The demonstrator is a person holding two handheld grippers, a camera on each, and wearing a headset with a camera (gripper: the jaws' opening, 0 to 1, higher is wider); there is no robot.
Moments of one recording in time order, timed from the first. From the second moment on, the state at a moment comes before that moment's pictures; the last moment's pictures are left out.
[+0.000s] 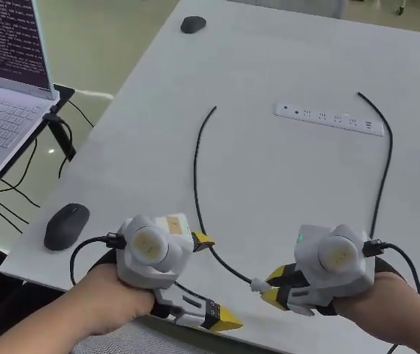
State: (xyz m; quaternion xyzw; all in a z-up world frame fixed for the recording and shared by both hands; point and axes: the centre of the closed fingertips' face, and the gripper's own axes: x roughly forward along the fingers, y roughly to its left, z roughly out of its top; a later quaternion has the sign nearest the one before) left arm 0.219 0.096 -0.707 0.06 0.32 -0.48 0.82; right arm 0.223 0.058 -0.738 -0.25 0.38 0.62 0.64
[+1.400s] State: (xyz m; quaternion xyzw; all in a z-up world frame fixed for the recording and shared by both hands) left arm 0.230 0.035 -0.679 -0.01 0.26 -0.54 0.80; right arm 0.213 0.029 -0.678 -0.32 0.29 0.68 0.59
